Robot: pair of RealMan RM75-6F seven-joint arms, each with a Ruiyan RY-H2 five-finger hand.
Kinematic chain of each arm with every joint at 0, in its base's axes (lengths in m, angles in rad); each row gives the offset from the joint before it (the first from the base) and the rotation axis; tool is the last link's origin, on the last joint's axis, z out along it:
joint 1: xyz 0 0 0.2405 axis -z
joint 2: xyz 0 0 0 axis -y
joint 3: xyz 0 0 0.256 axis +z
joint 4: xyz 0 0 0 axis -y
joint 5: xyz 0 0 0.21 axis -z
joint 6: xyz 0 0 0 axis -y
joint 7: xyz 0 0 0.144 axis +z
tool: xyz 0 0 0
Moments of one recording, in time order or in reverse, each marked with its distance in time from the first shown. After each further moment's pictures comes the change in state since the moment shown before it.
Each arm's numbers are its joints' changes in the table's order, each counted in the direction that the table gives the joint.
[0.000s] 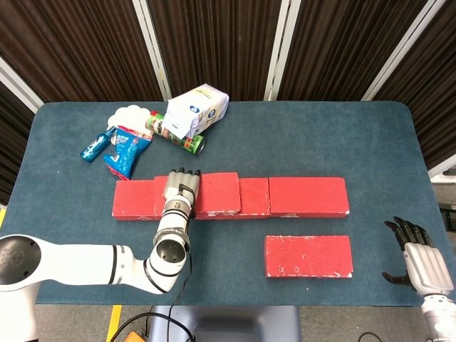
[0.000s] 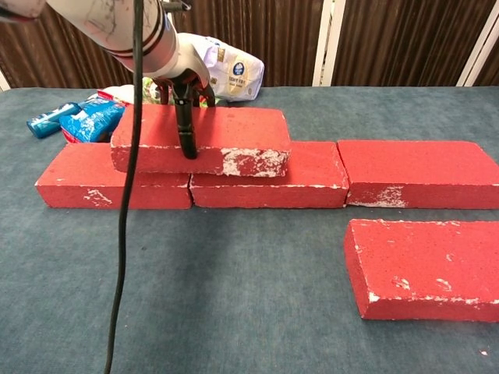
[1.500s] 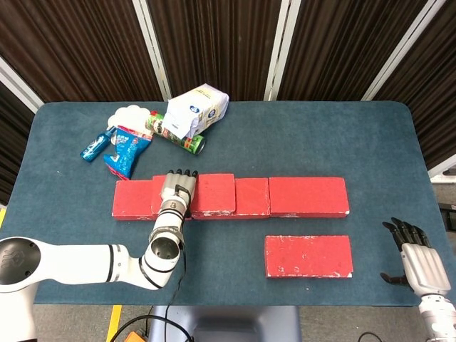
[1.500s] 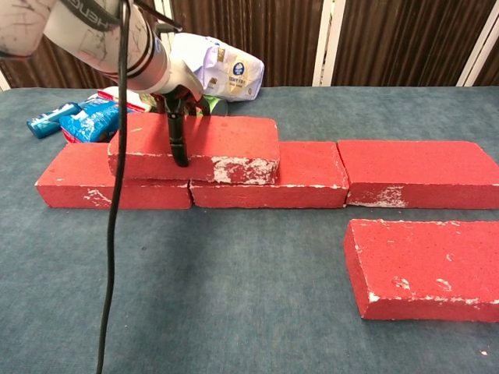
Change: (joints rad) left arm -0.053 0.016 0.033 -0.036 -0.052 0.072 0.002; right arm -0.006 0.006 -0.003 0.012 -0.014 0.006 -0.029
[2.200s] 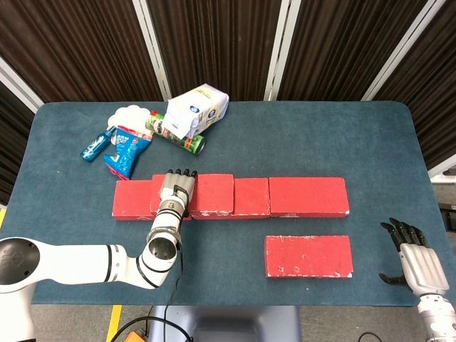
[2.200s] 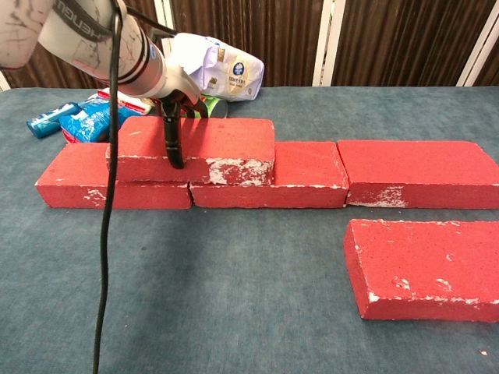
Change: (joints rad) left arm -0.007 -0.003 0.033 -0.006 -0.018 0.028 -0.019; right arm -0.005 0.002 -0.002 -0.001 -0.001 0.008 -0.003
